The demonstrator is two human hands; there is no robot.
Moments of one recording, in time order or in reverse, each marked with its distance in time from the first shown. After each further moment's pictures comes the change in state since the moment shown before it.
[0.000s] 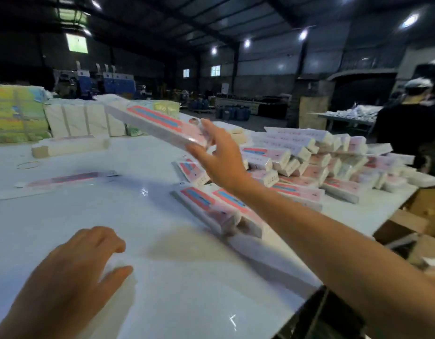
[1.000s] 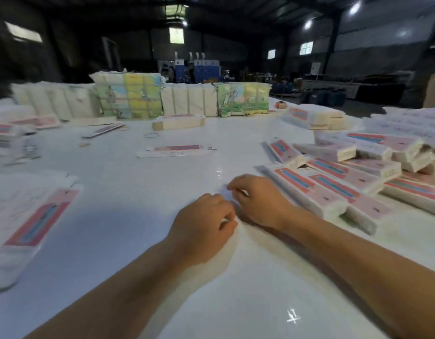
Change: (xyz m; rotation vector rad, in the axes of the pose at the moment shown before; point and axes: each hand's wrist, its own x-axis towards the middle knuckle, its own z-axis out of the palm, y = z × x) left_hand -0.001 0.033 -0.013 0.000 -0.296 -0.295; right_hand -0.071 -0.028 0.087 -0.119 -0.640 -0.194
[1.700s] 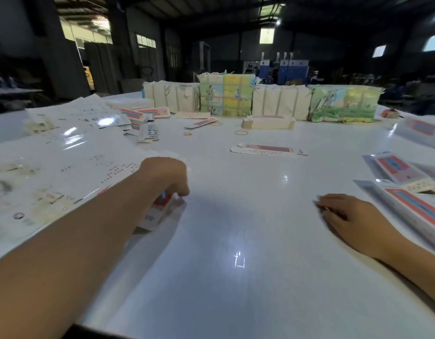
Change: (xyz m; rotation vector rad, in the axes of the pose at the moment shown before) left_hand -0.031 -0.146 -0.146 0.607 -0.540 -0.889; right_hand 0.004 0.009 0.031 -0.046 0.008 0.029
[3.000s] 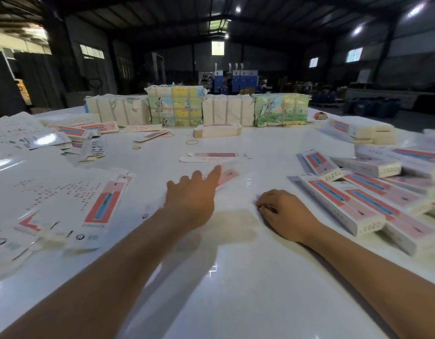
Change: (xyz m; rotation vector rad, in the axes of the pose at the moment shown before) left_hand -0.048 0.130 0.007 -0.186 0.483 0.363; right_hand -0.003 -0.008 -0.009 0.063 0.034 -0.032
